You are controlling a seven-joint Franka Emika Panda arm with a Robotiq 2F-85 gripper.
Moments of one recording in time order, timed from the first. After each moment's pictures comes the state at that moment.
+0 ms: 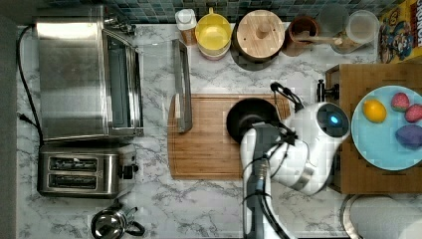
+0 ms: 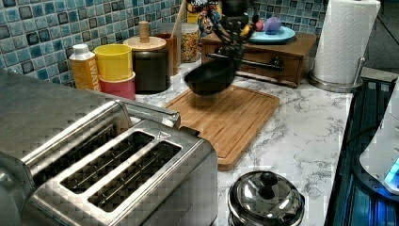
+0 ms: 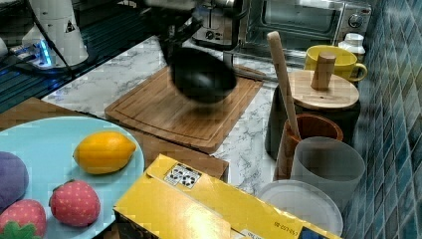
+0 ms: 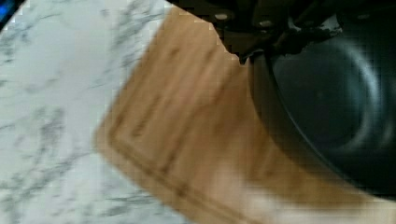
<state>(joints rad) -0.13 0.07 -0.21 -2.26 0.16 0.50 -0.07</state>
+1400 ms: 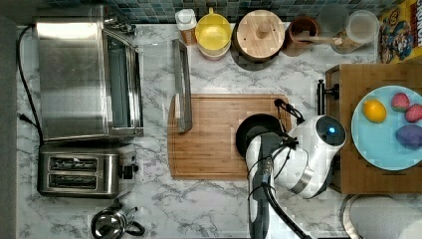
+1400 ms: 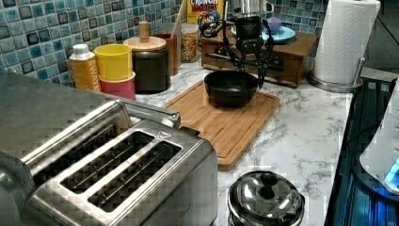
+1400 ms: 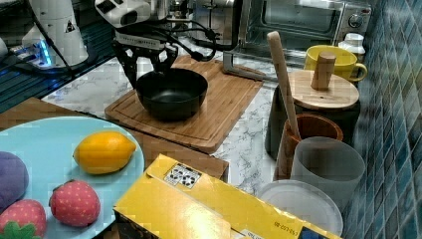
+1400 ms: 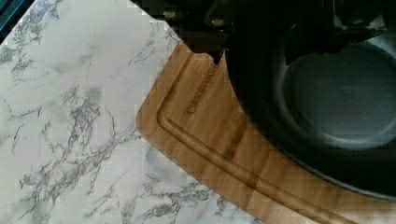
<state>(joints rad) -0.18 0.15 -0.19 -2.33 0.13 0.59 -0.10</state>
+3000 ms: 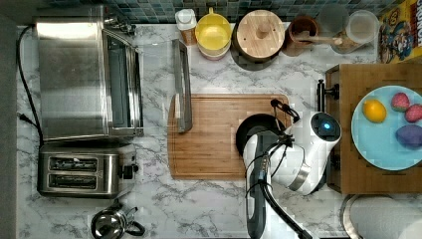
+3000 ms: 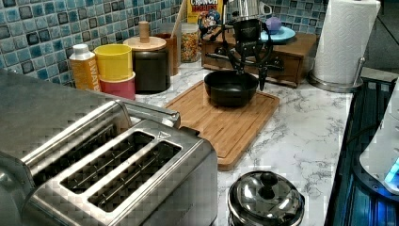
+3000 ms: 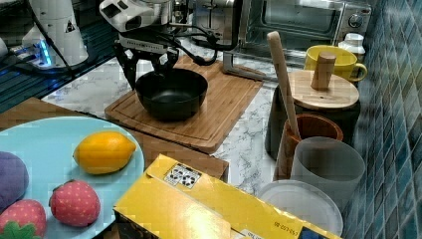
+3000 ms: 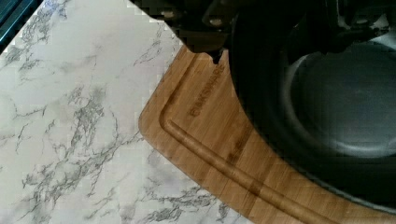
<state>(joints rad) -0.18 0.16 -0.18 -2.32 0.11 0.57 -0.09</state>
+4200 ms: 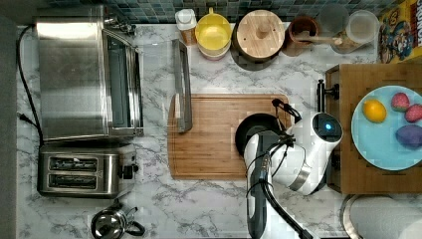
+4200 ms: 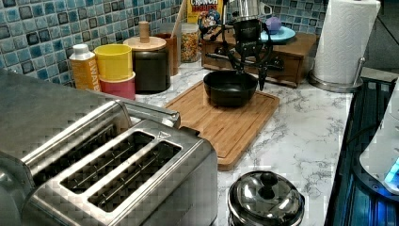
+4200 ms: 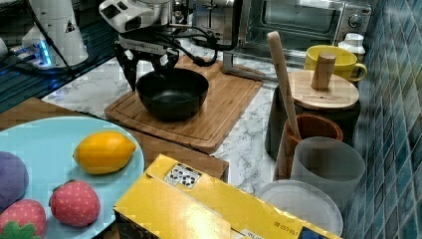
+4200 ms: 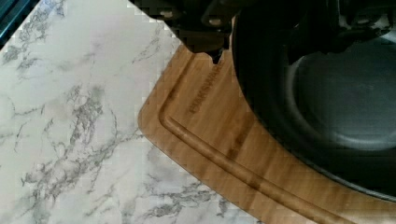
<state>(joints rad) -0.16 0.16 -0.21 -2.32 0.12 0.59 -0.09</state>
